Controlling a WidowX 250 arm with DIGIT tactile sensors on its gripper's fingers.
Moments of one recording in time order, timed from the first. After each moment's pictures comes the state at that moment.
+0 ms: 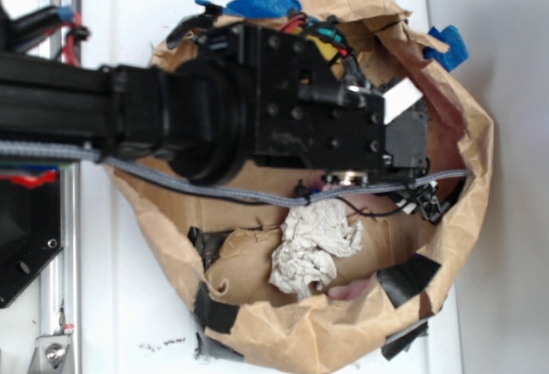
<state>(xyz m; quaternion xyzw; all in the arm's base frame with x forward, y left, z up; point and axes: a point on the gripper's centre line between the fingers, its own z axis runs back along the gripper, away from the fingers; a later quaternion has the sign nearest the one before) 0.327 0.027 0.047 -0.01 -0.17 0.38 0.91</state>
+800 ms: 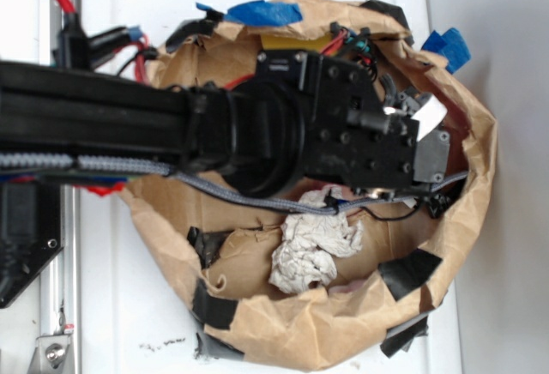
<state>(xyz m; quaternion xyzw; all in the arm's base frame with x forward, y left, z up) 0.334 0.026 0.030 0.03 -0.14 0.37 0.92</state>
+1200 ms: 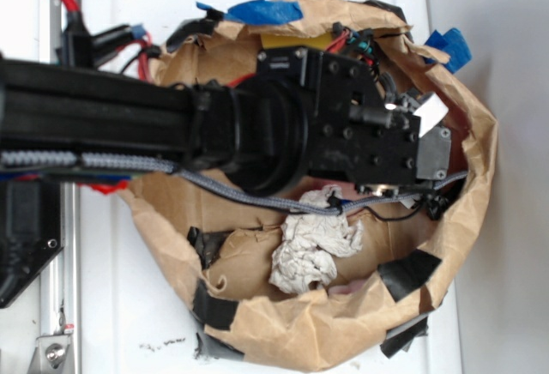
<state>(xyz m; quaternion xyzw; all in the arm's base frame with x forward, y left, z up) 0.333 0.025 0.030 0.02 -0.14 0.37 0.92</state>
